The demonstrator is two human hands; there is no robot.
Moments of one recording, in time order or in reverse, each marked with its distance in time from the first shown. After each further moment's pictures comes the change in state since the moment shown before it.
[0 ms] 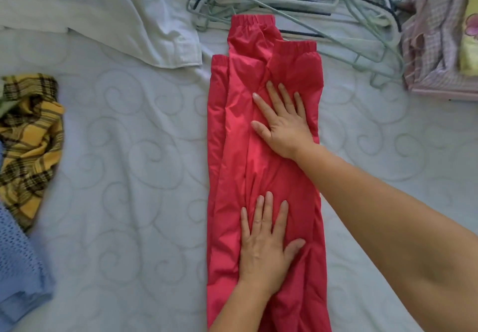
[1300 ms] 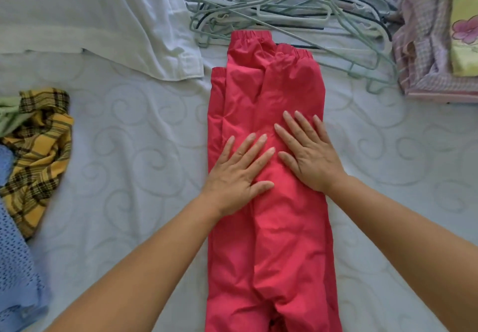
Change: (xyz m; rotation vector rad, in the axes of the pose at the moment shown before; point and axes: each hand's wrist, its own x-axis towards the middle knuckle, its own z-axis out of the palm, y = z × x) left_hand 0.110 -0.076 -0.067 0.329 0.112 0.442; right_hand -0.061 0.035 0.017 -0.162 0.282 -0.177
